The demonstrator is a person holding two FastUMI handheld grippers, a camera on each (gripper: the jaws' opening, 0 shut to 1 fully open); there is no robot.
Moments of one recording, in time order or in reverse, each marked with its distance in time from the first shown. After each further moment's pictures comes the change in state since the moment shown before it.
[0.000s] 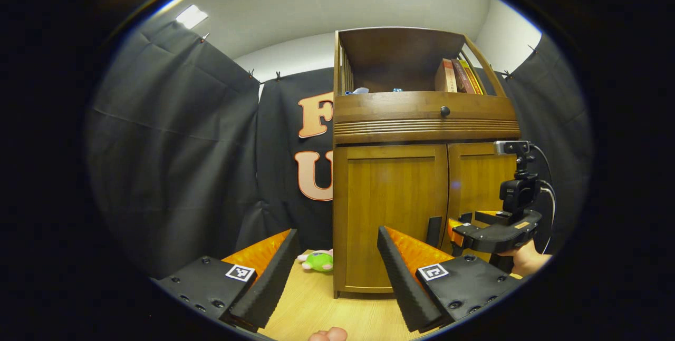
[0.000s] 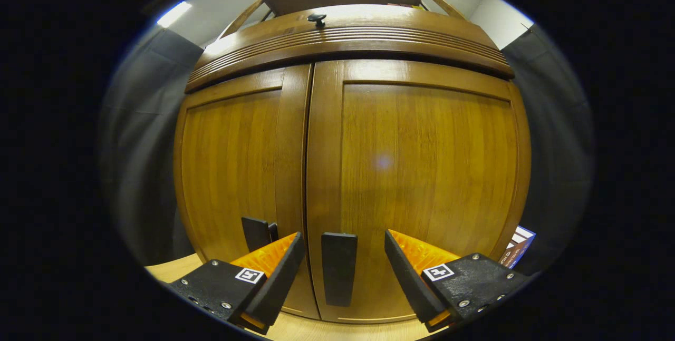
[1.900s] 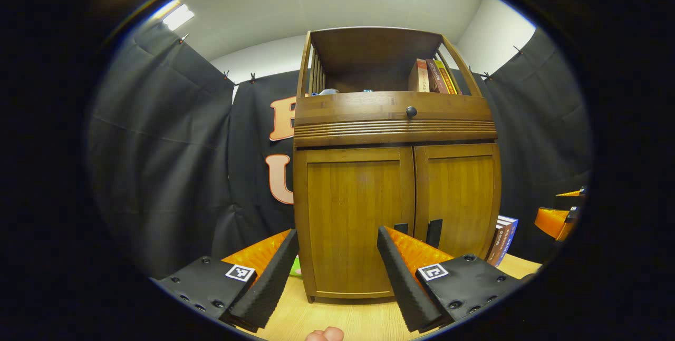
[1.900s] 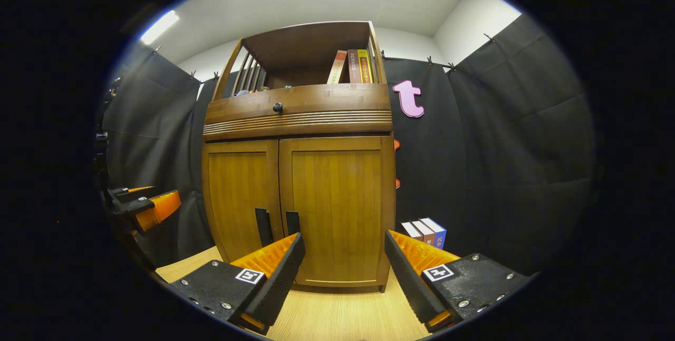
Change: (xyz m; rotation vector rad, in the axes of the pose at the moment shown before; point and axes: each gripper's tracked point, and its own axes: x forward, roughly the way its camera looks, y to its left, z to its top) left arm 0.013 -0.065 0.008 0.017 -0.014 -0.125; right arm -0.246 -0.079 0.073 0.063 -0.072 -0.121
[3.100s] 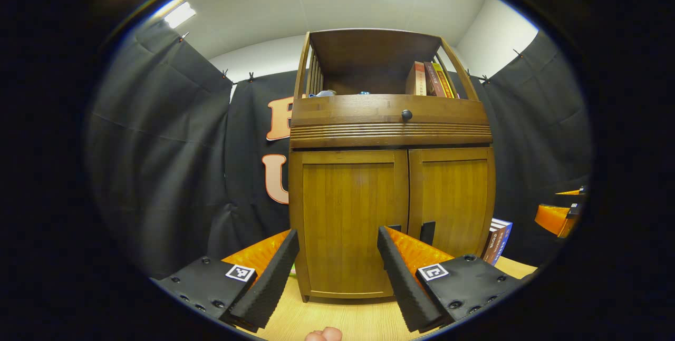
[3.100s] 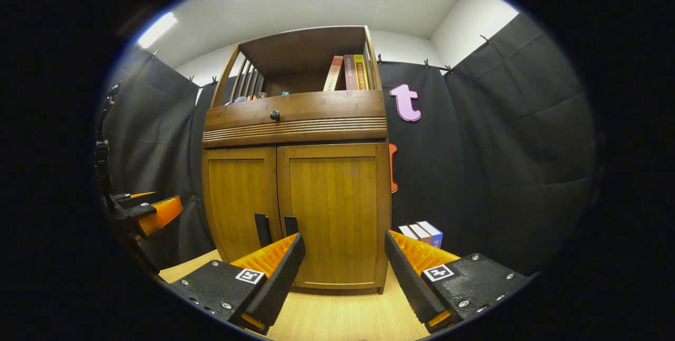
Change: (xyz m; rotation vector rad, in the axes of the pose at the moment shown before) left arm -0.006 -0.009 0.005 -0.026 0.007 -0.028; right arm -0.008 -0.007 0.013 0.006 -0.019 -0.019
